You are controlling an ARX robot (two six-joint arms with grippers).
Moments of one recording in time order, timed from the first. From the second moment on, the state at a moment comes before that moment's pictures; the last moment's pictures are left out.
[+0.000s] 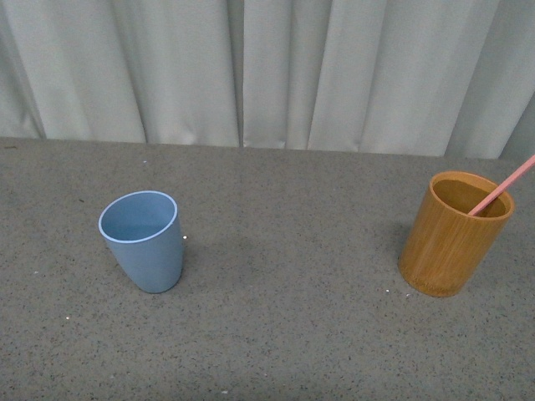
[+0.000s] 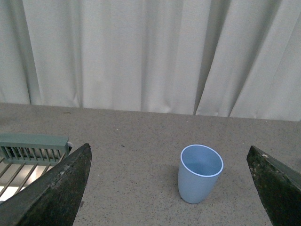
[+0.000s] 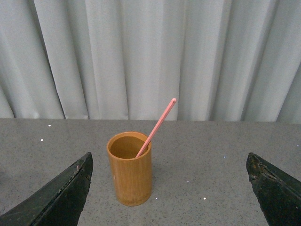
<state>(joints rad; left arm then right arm) 0.00 0.00 0.04 0.00 0.00 -0.01 0.00 0.00 0.00 0.00 0.00 0.00</state>
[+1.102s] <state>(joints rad) 0.00 0.00 0.04 0.00 0.00 -0.01 0.00 0.00 0.00 0.00 0.00 0.00</state>
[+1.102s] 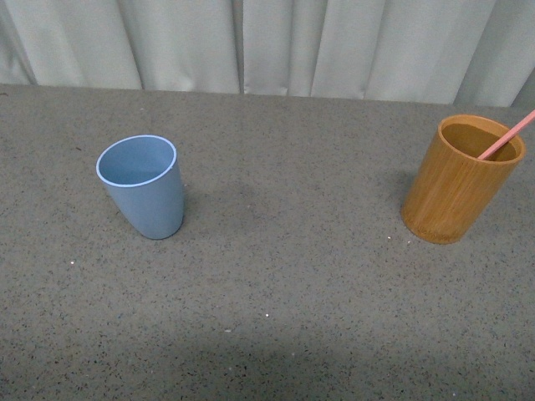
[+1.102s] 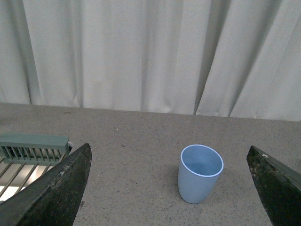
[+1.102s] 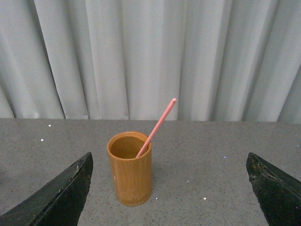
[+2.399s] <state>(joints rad) -0.46 1.31 0.31 0.40 -0.41 -0.91 0.00 0.00 0.00 0.00 0.00 0.00</state>
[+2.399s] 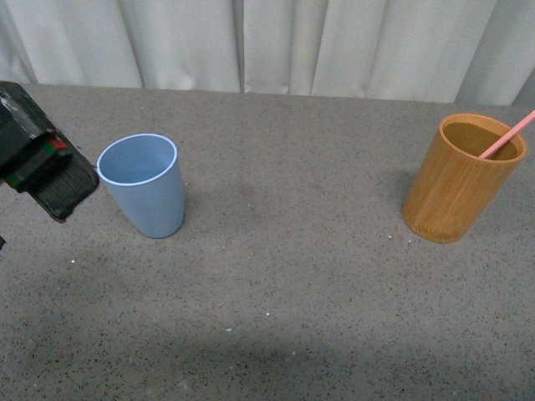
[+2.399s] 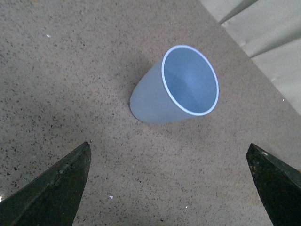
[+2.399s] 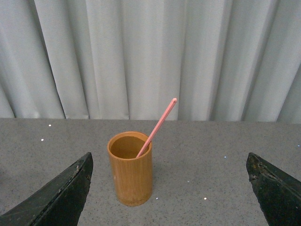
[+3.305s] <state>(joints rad) -0.50 1.63 0.46 0.47 -0.38 -0.95 0.00 0.00 0.00 0.00 0.00 0.00</state>
